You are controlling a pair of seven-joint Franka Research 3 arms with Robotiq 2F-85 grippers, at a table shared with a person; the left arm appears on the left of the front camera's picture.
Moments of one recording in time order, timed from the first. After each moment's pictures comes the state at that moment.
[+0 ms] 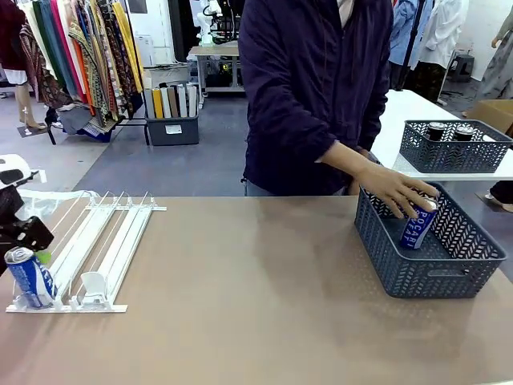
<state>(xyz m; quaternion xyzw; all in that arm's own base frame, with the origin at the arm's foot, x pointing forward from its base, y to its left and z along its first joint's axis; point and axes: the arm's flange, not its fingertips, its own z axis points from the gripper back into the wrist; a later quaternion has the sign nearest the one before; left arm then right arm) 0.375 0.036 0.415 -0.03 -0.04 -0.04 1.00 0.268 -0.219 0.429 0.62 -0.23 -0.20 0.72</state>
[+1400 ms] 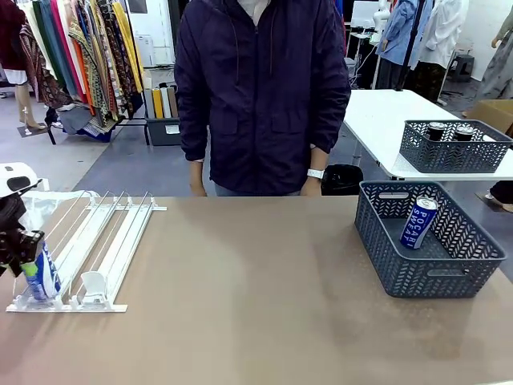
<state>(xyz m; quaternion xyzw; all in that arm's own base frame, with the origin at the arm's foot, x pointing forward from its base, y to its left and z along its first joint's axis) 0.378 0.035 0.407 -0.02 -0.02 -0.02 1.00 0.268 -0.219 0.429 0.62 -0.23 -0.20 0.72</state>
